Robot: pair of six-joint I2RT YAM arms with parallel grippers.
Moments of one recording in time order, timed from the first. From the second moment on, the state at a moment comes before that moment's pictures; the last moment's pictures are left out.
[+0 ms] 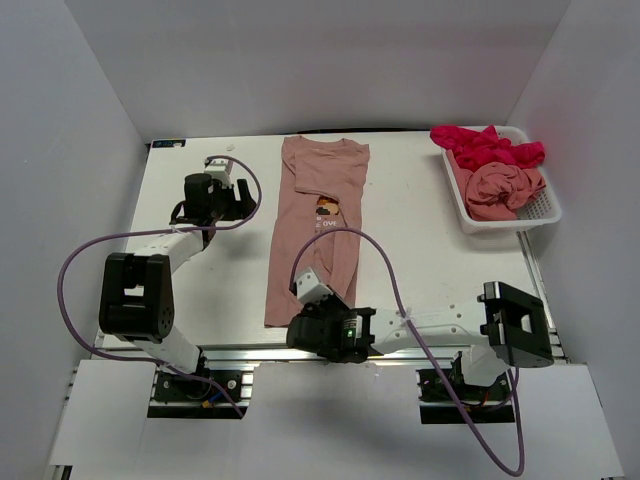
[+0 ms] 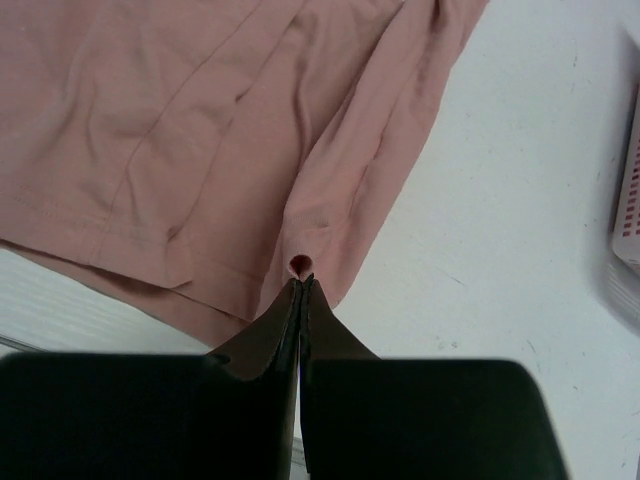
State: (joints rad) left arm -0.08 1.60 0.91 0.20 0.22 -0.11; right arm 1.51 1.56 1.02 -0.57 1.00 0.48
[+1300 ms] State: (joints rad) left arm -0.08 1.56 1.00 0.06 0.24 -0.08; right arm 1.58 1.66 1.06 -0.30 0.86 0.38
